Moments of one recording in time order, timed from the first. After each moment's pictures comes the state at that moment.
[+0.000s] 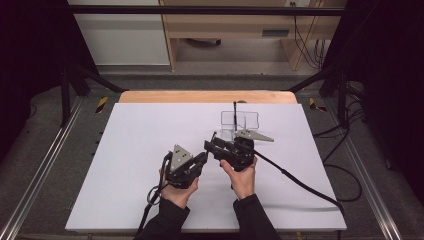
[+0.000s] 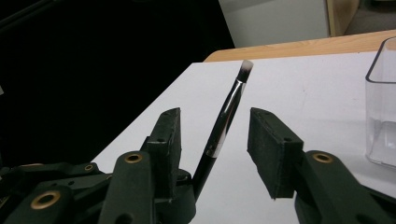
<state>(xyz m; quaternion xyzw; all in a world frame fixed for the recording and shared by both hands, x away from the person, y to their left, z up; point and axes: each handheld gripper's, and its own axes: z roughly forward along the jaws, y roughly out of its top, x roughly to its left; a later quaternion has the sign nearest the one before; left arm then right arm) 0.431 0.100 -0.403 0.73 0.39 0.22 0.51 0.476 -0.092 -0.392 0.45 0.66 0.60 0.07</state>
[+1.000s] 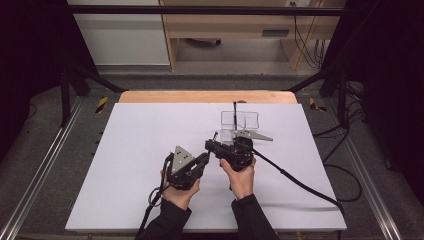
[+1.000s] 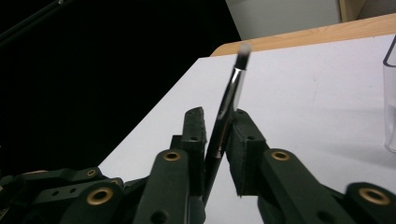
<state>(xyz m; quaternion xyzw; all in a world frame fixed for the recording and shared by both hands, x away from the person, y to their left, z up) 0.427 0.097 -0.402 0.73 0.39 0.22 0.52 0.478 -0.091 -0.394 0.46 0.66 0.60 0.03</state>
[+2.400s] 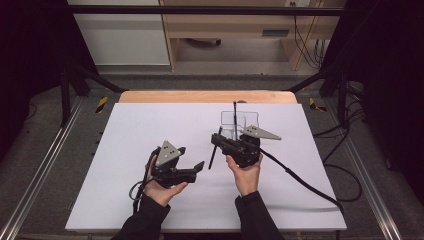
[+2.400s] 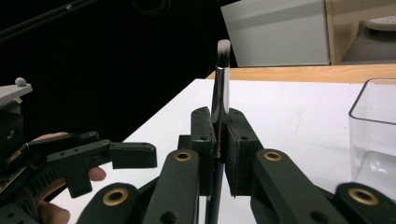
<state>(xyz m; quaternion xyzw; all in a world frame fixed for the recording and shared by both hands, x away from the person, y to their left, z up) 0.438 0.139 -0.391 0.77 0.36 0.20 0.49 0.474 -0.105 -0.377 0.42 0.66 0.62 0.10</state>
